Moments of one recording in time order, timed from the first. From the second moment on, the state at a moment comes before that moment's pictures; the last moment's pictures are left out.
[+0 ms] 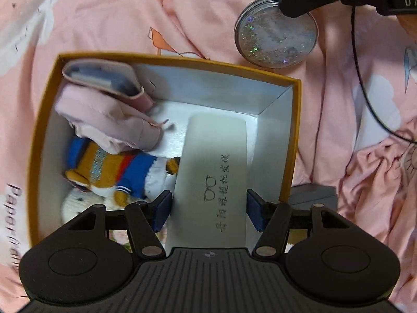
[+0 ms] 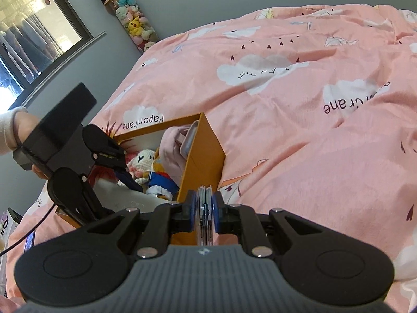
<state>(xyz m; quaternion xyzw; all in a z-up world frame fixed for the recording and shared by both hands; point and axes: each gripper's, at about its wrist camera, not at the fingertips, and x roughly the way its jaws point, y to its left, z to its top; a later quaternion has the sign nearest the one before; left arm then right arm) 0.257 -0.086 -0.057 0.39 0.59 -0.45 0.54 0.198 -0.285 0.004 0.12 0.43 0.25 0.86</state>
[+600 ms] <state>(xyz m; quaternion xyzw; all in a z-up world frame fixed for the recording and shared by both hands) 0.273 -0.061 -0.073 0.26 0.64 -0.47 0.56 0.202 -0.280 -0.003 0.12 0.43 0.25 0.86</state>
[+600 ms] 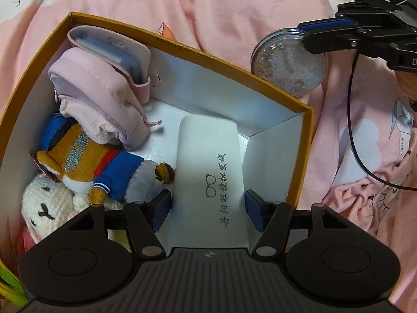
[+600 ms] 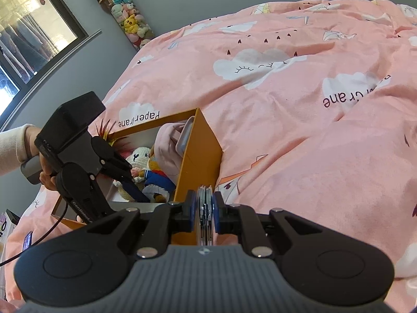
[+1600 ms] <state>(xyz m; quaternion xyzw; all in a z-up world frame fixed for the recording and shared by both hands) 0.287 0.022 -0.106 -0.01 0.76 -0.21 0.61 0.204 -0.276 0.002 0.12 0.43 0.24 0.86</state>
